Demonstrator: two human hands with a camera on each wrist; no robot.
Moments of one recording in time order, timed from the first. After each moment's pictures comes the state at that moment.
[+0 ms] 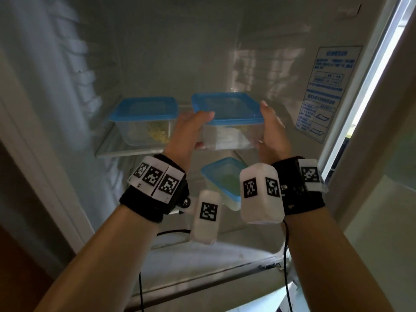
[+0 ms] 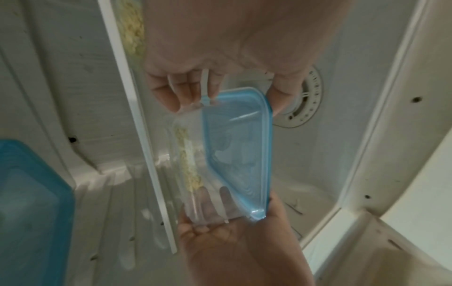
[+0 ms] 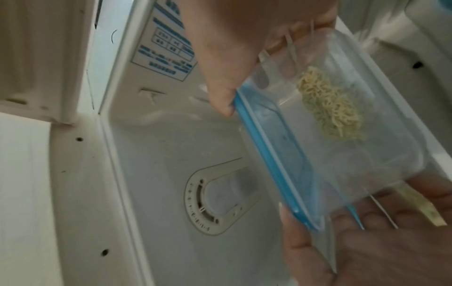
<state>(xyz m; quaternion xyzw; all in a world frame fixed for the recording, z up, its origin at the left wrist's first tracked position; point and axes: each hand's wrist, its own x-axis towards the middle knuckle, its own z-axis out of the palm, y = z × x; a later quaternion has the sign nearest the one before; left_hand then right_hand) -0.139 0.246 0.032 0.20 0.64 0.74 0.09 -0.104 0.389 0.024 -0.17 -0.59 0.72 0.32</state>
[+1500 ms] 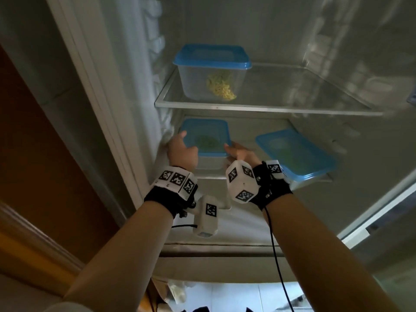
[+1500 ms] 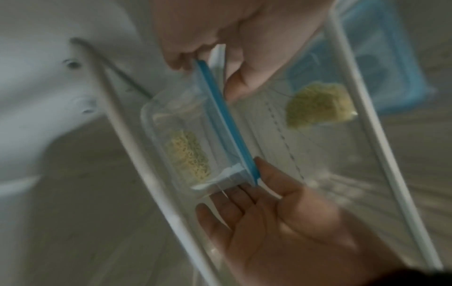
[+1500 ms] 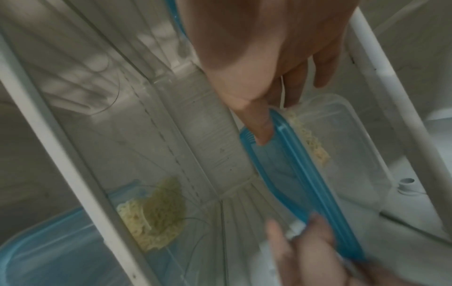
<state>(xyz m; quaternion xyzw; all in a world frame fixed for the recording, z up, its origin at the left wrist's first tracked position) -0.217 0.156 -0.117 -0.03 0.81 0.58 -0.07 -0.190 0.295 -0.119 -0.14 -0.65 0.74 -0.04</state>
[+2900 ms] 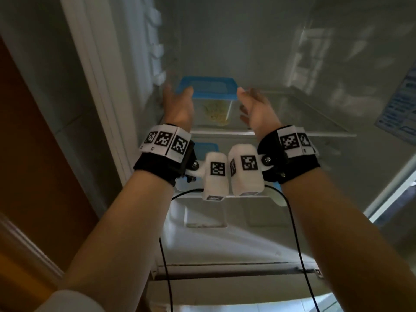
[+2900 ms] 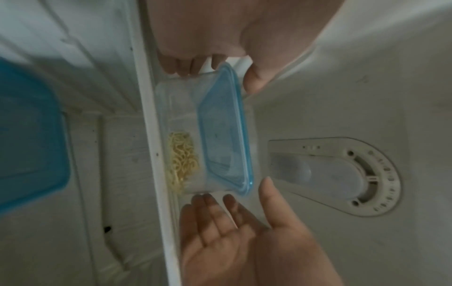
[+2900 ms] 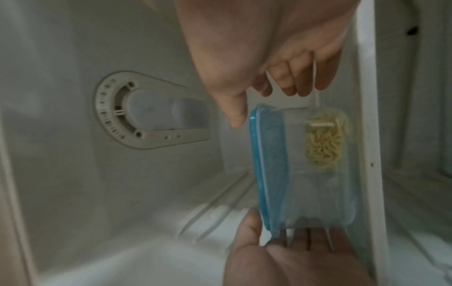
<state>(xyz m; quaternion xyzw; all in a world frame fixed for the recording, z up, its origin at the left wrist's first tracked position) -0.208 0.162 0.032 0.02 0.64 0.76 -0.13 -0.196 0.302 0.017 -0.08 -0.72 0.66 0.18</state>
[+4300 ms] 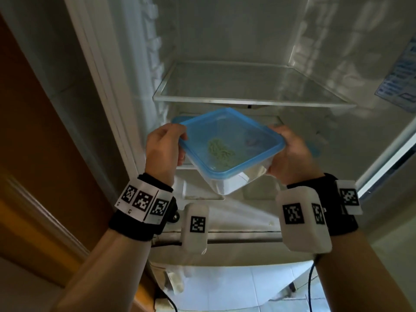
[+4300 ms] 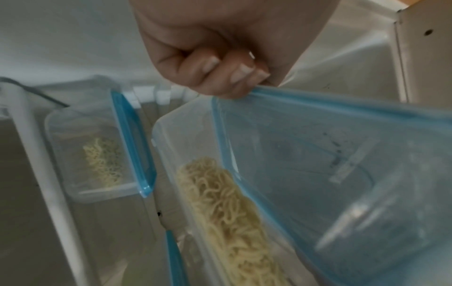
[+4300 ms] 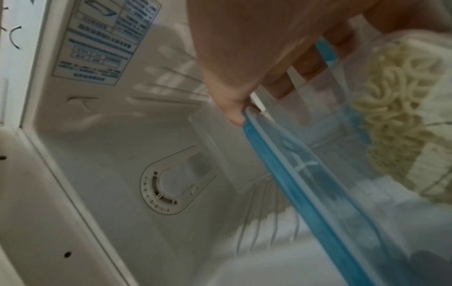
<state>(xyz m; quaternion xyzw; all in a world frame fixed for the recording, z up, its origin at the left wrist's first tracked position) -0.119 0.129 -0.059 0.02 0.62 0.78 -0.07 -0.076 0.329 -0.064 -0.08 -0.61 0.78 0.07</state>
